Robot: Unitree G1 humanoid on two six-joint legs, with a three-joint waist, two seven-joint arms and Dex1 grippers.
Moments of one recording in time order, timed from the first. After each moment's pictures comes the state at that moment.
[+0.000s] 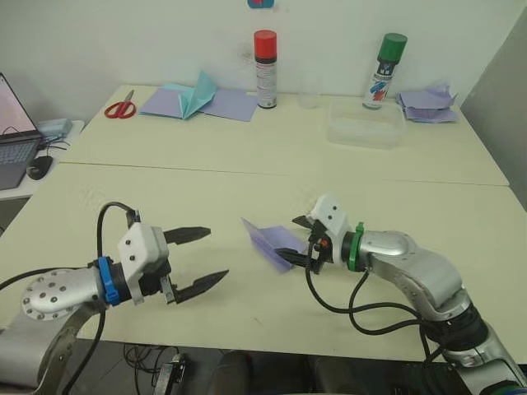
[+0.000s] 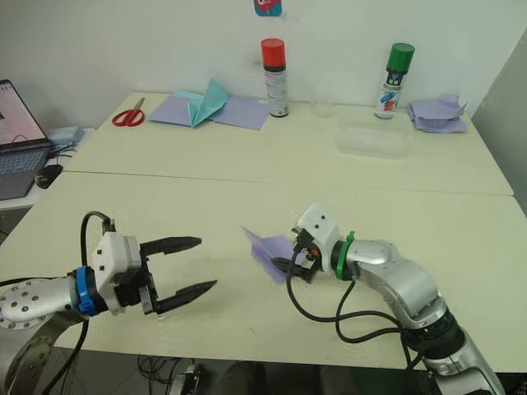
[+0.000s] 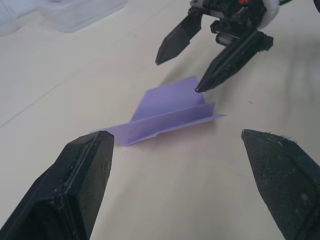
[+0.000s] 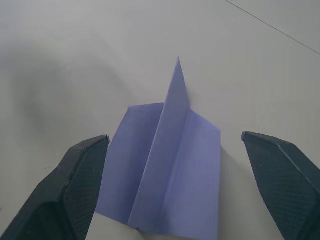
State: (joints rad) left arm 0.15 0.82 0.30 -0.54 -0.55 0.35 -0.95; right arm -0.43 -0.45 0.35 -0.42 0.36 0.84 0.54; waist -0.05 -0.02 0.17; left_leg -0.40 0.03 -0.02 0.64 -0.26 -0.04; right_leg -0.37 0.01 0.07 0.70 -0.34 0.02
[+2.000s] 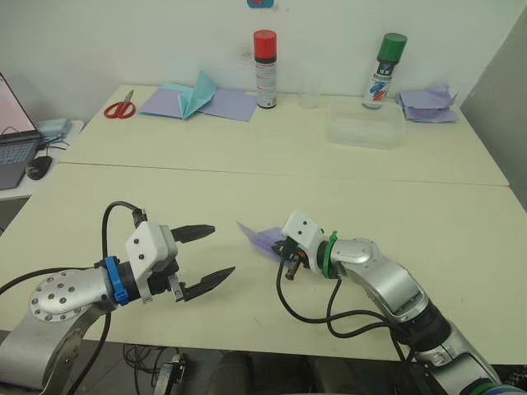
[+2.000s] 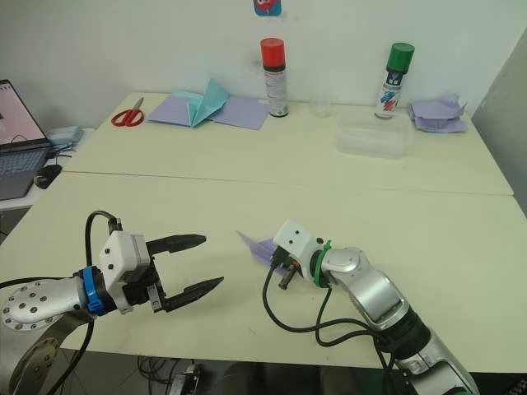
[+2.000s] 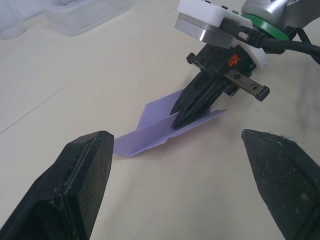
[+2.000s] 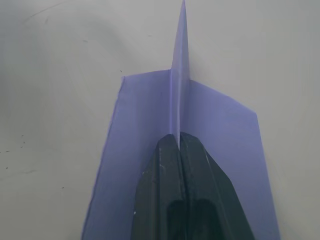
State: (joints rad) left arm 0.16 0.81 0.27 -0.60 -0.55 0.37 -0.89; right arm -0.44 -0.34 0.47 -0.27 0.10 0.77 0.59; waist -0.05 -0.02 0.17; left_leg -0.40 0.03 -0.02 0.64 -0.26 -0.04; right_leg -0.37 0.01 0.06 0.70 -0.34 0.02
